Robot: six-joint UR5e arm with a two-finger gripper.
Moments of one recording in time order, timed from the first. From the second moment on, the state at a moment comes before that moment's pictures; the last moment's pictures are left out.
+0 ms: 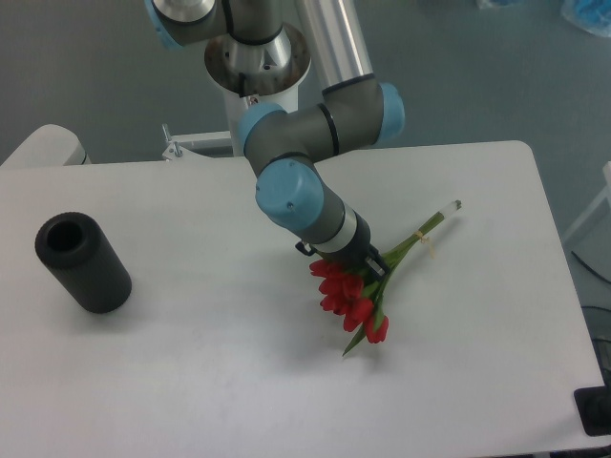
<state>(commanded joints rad) 2.42 -1.98 -1.73 -0.86 2.05 1.36</state>
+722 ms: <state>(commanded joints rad) 2.79 -1.92 -1.51 -0.87 1.38 1.31</state>
